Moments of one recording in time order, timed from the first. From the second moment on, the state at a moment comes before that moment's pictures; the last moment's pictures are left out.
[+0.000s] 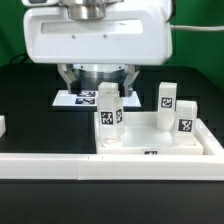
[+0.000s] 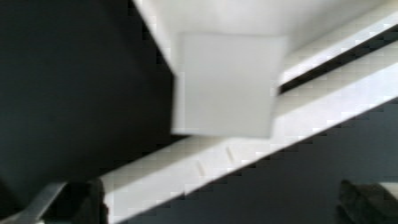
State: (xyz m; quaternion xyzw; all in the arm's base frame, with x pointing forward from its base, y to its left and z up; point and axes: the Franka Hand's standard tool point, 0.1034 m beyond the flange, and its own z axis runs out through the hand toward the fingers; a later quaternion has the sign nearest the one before) arm 0.618 -0.018 0.104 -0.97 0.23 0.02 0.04
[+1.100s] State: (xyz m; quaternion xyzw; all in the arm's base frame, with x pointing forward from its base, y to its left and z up) arm 0.588 0.010 0.064 -0.93 0.36 0.00 0.03
